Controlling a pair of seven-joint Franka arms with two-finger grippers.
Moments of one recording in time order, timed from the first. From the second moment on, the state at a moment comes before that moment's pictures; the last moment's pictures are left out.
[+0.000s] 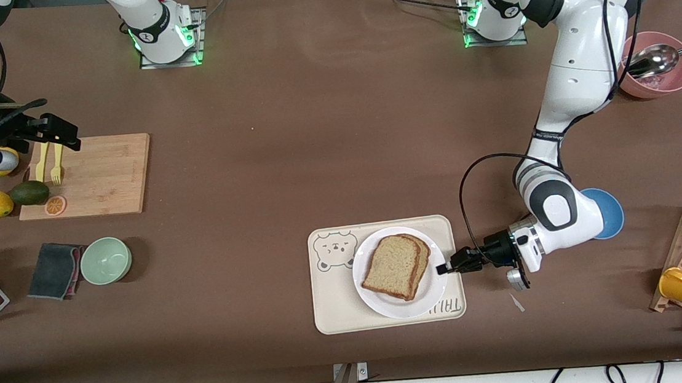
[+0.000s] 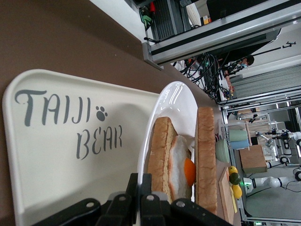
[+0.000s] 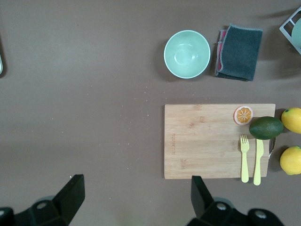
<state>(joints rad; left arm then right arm) -0.10 1.02 -0.04 -1.30 -1.45 2.13 0.89 -0.08 -0.01 0.13 -1.70 -0.02 1.63 0.08</state>
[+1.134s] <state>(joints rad) -0.14 1.08 -0.04 -1.26 -1.45 2.16 0.89 -0.08 -0.01 0.13 -1.70 -0.02 1.63 0.08</state>
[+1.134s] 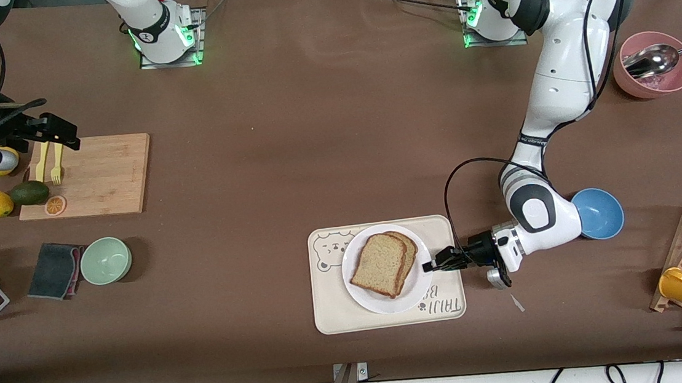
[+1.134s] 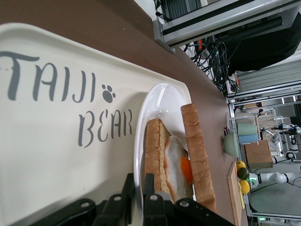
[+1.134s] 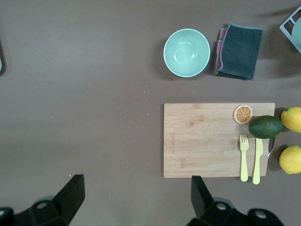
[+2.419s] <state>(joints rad) -0.12 1.02 -0.02 -1.21 -1.13 2.15 0.71 -0.08 -0.01 0.13 -1.70 -0.02 1.62 0.07</state>
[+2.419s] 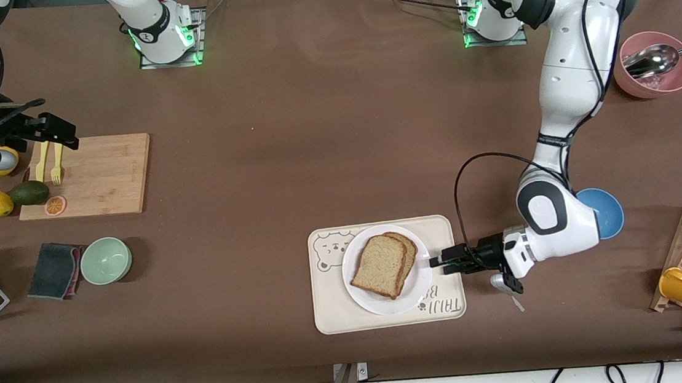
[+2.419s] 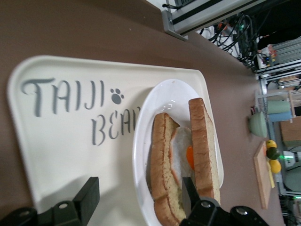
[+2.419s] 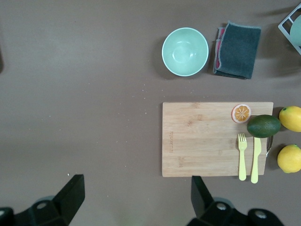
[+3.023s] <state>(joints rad) -0.07 0.82 -0.02 -1.21 -0.58 1.95 0.43 -0.08 -0.01 0.10 -1.70 -0.02 1.62 0.07</state>
